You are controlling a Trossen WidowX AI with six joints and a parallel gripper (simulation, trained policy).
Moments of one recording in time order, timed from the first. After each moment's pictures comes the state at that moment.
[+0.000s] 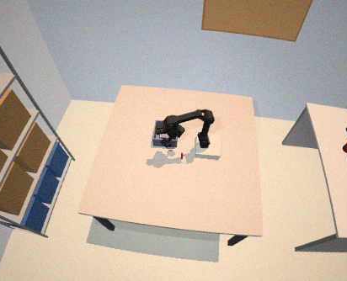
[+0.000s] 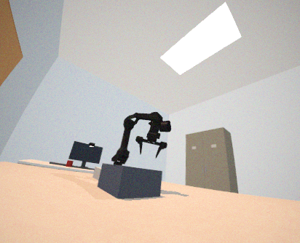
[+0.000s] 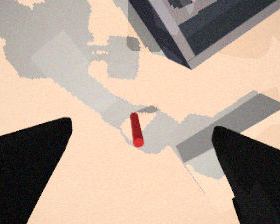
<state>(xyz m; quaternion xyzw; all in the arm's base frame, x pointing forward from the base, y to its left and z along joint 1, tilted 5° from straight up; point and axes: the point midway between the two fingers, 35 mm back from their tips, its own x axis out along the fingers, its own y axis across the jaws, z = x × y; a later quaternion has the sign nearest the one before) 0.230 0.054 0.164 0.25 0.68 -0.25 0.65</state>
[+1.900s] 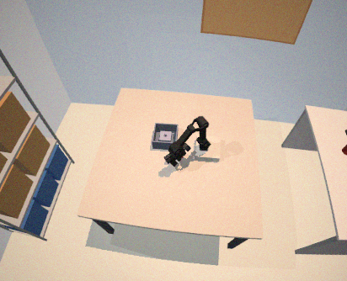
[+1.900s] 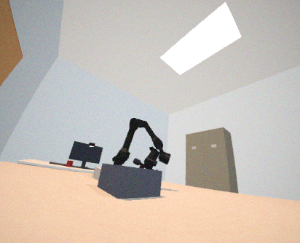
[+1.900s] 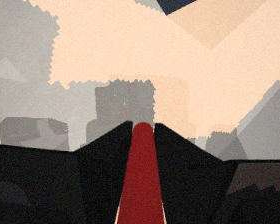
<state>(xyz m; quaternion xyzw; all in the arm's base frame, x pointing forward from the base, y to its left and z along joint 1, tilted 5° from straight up) 0.182 0.089 0.020 0.14 0.64 -0.36 0.66</state>
